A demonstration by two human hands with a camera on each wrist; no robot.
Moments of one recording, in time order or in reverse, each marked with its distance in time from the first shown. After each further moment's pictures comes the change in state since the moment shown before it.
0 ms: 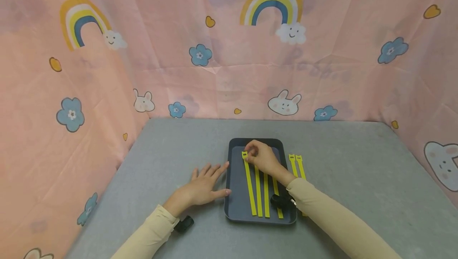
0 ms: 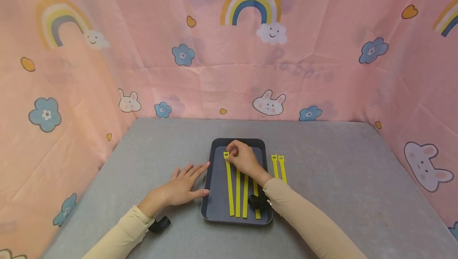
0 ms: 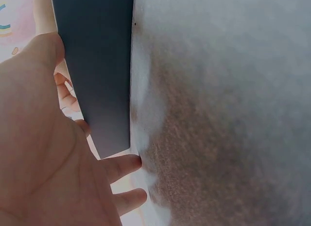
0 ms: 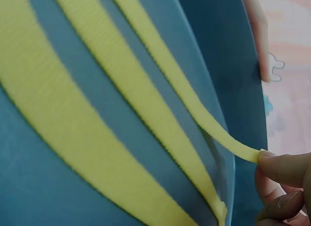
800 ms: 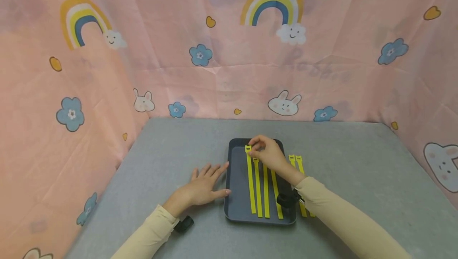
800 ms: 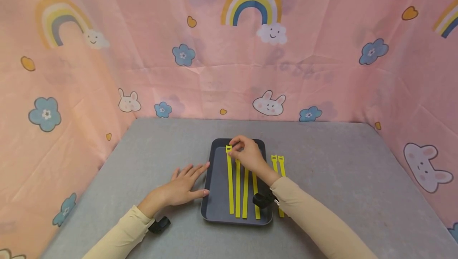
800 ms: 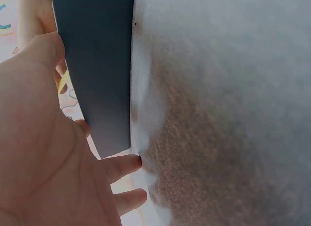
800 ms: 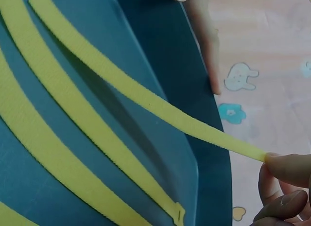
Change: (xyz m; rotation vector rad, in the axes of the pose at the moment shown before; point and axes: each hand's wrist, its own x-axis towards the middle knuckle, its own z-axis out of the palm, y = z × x) left_hand 0.000 0.001 0.000 0.004 -0.001 -0.008; right_hand -0.008 -0.018 -0.025 0.126 0.031 0.034
